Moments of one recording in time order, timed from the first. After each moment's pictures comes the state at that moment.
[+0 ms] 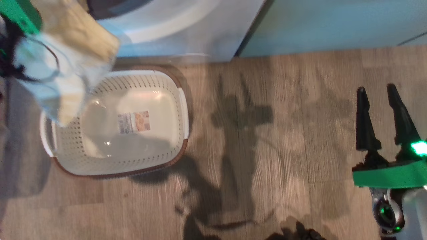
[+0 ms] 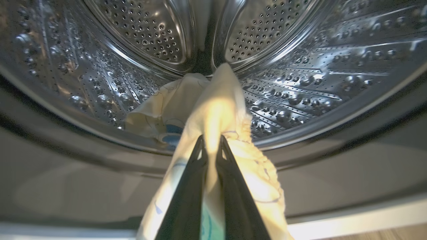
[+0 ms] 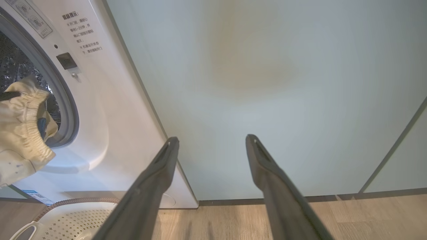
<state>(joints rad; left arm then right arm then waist) -0.99 0.48 -0.08 0.51 -0.44 -0.11 0.20 -0.19 -0.05 0.08 -0.04 0.28 0.13 -0.26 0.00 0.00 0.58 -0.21</state>
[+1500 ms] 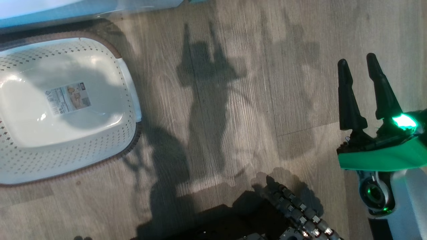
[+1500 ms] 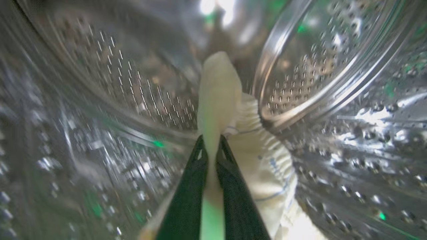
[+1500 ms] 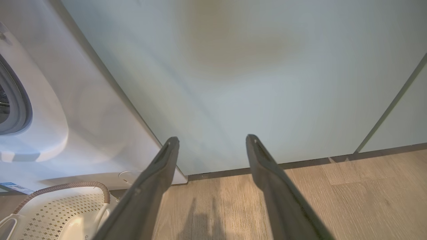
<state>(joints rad) -1.64 0.68 -0.26 0.80 -0.21 -0.09 0.04 -0.32 -0.05 0.20 -0.06 0.40 0.13 -0.26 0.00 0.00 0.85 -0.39</state>
